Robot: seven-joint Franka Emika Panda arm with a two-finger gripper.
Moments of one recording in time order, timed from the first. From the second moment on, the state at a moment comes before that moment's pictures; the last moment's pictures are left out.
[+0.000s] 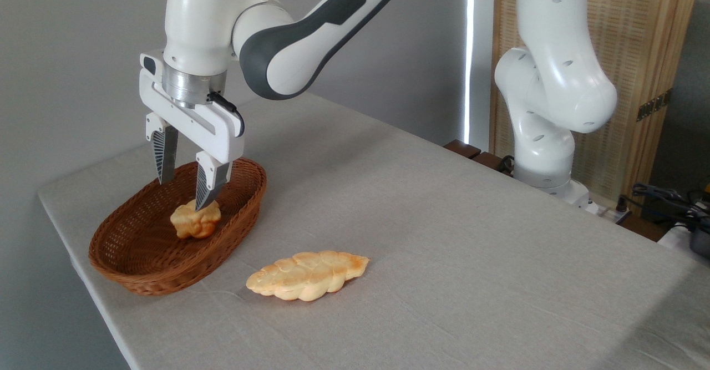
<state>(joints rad) -0.26 0.12 -0.12 -1.90 -0.22 2.37 0.29</state>
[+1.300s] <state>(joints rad) -0.24 -0.04 0.10 -1.77 -0.05 1.74 0.66</state>
